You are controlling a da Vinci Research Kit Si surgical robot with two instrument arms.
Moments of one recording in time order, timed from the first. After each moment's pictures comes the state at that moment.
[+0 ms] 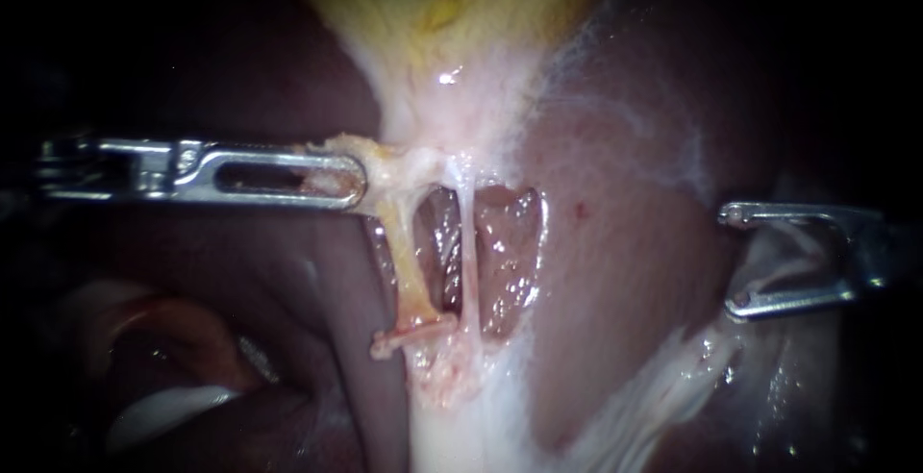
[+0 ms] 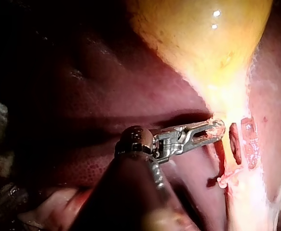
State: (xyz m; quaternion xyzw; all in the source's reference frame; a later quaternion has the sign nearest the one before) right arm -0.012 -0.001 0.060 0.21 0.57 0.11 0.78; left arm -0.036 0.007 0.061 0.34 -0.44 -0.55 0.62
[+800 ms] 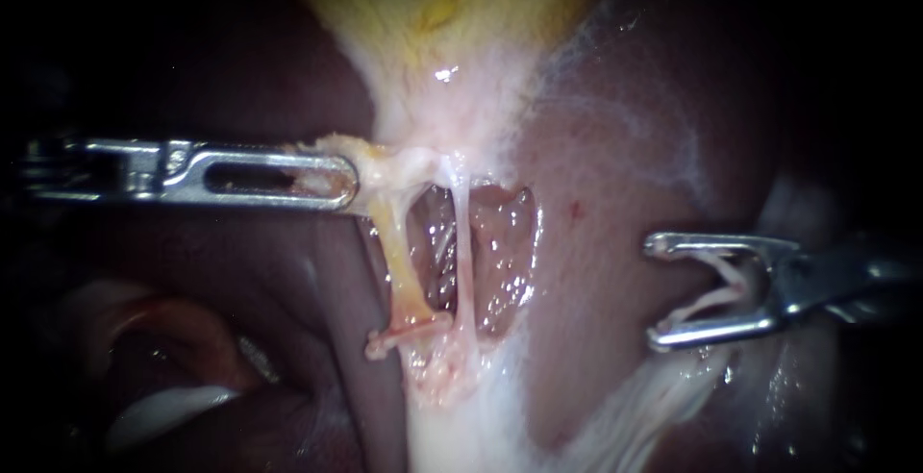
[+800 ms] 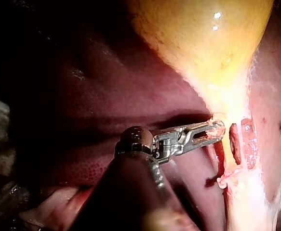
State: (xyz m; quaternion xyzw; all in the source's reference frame) right arm -0.004 -0.005 0.063 0.26 0.55 0.15 0.78; left arm -0.036 0.007 0.061 0.34 -0.44 -0.55 0.62
